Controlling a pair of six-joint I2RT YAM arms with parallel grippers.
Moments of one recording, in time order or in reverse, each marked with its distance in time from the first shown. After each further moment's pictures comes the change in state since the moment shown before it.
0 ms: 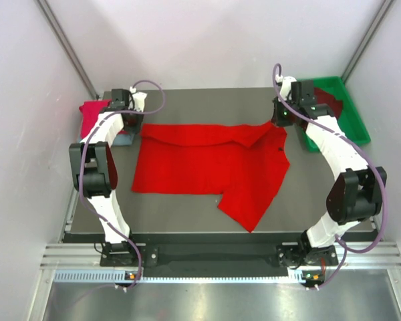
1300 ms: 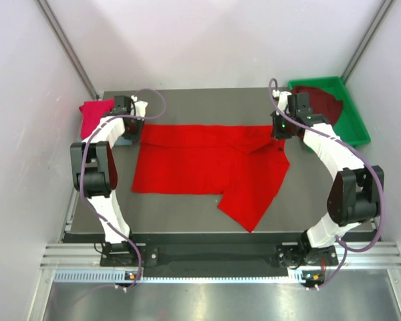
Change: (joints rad) left arm 0.001 0.000 -0.089 0.000 -0.039 0.000; right arm -0.002 -0.015 -0.163 0.029 -0.002 -0.009
